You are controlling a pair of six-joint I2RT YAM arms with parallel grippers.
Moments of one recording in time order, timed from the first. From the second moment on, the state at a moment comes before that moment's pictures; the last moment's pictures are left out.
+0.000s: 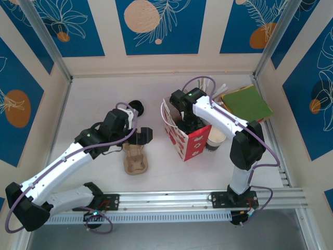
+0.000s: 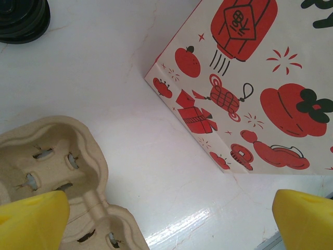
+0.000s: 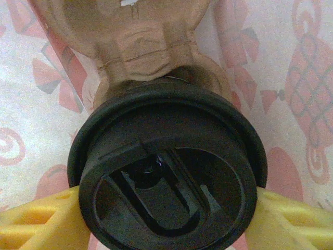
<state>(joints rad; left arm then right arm) -0.70 1.04 1.00 -0.72 0.06 -0.54 0.65 1.80 1.62 -1.45 0.02 0.45</state>
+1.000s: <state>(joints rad) -0.69 1.04 1.00 -0.70 0.09 -0.55 0.65 1.79 1.60 -1.44 0.02 0.45</state>
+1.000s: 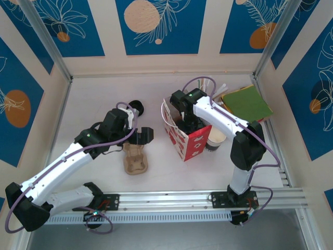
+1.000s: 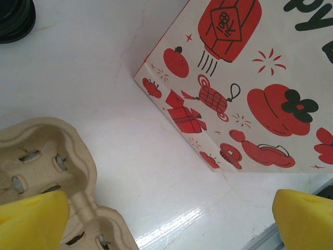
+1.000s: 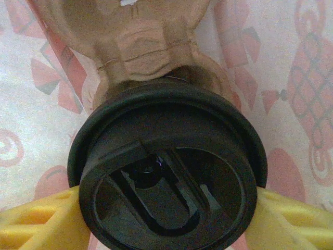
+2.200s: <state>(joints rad) -0.69 1.03 1.00 -0.71 0.09 -0.57 0.64 1.75 1.52 -1.38 0.00 0.45</state>
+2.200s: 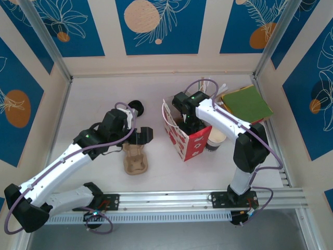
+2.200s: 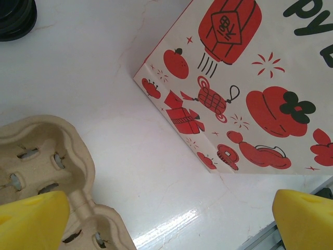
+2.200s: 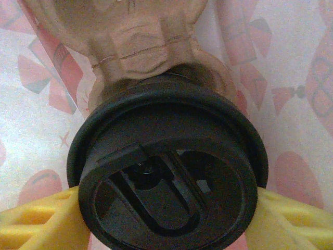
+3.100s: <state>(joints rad) -0.69 1.03 1.00 -0.71 0.09 -0.57 0.64 1.75 1.52 -1.38 0.00 0.45</state>
